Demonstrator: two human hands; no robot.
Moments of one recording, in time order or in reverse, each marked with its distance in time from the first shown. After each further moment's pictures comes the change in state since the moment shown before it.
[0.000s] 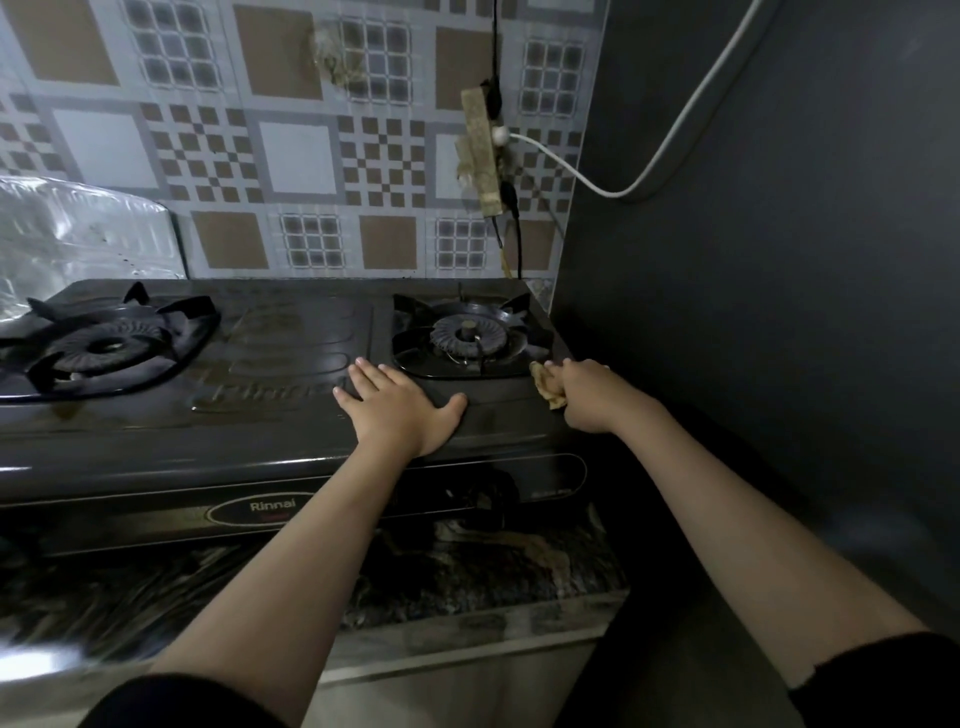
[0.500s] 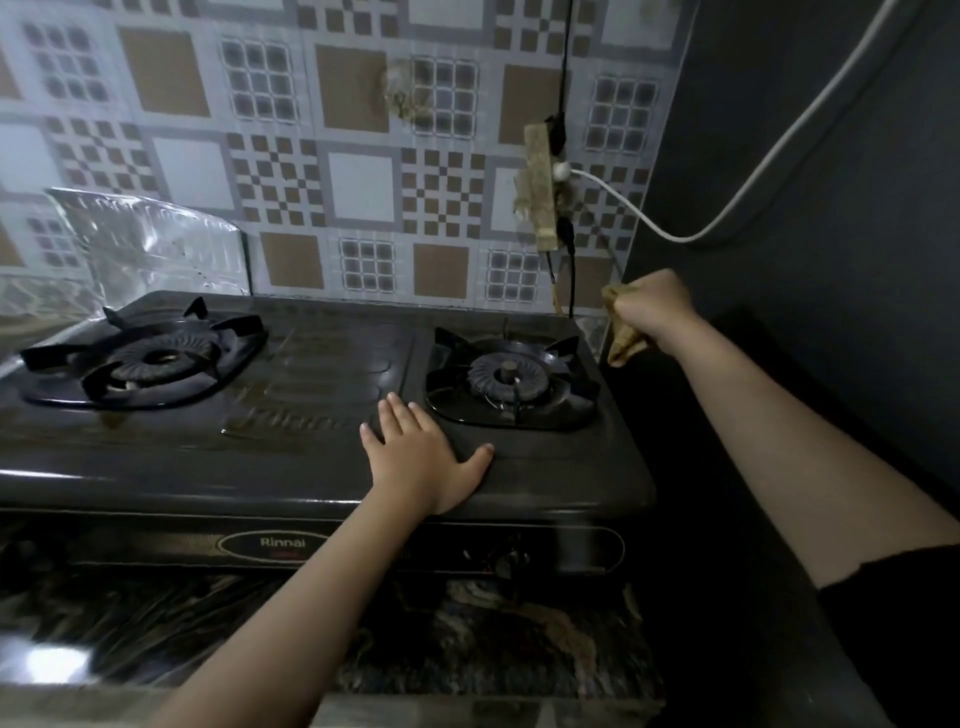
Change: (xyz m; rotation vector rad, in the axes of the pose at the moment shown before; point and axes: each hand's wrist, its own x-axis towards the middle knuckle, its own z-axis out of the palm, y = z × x) left_hand 0.008 -0.002 0.005 0.026 0.003 -0.016; right_hand 0.113 0.031 -0.095 0.812 0.420 0.194
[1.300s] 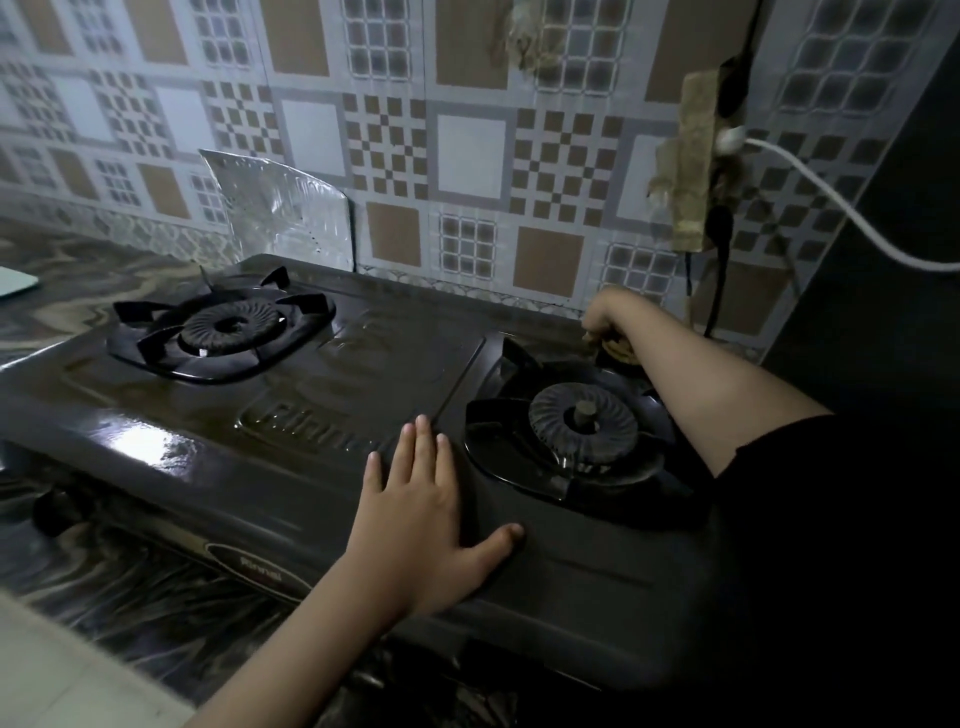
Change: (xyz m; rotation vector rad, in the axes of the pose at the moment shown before) left_hand -0.003 0.006 0.000 0.048 0.015 -0.077; right_hand 0.126 -0.068 0.159 -1.011 -0.796 -0.236
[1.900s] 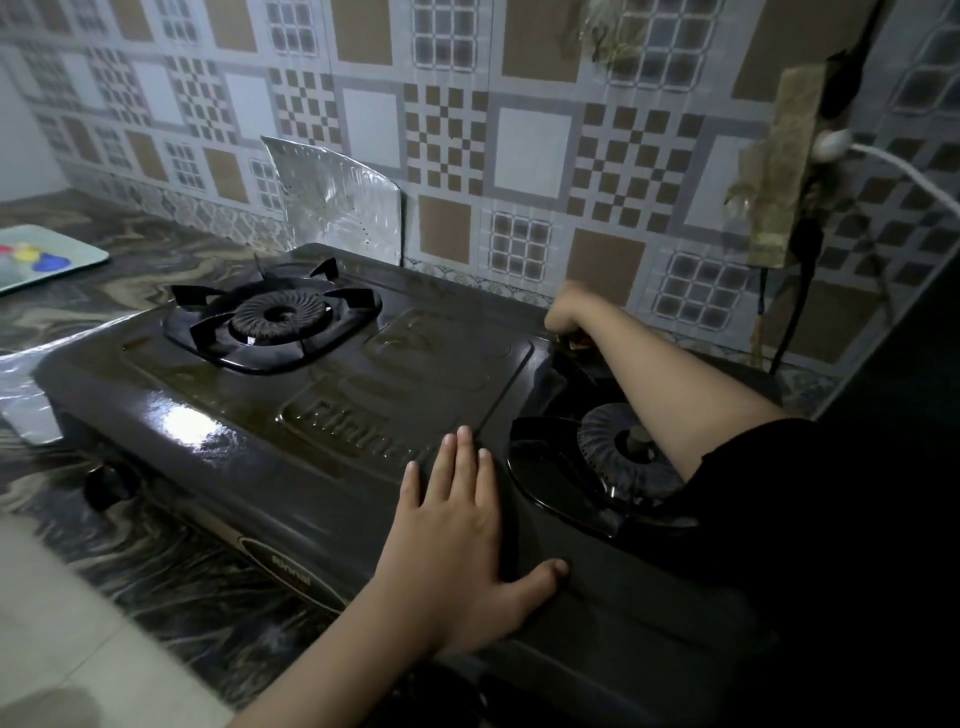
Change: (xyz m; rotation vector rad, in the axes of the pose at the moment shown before) left_hand 0.000 -0.001 0.000 -0.011 -0.014 -0.003; right_hand 0.037 -0.088 -0.005 0.302 0.266 -0.231
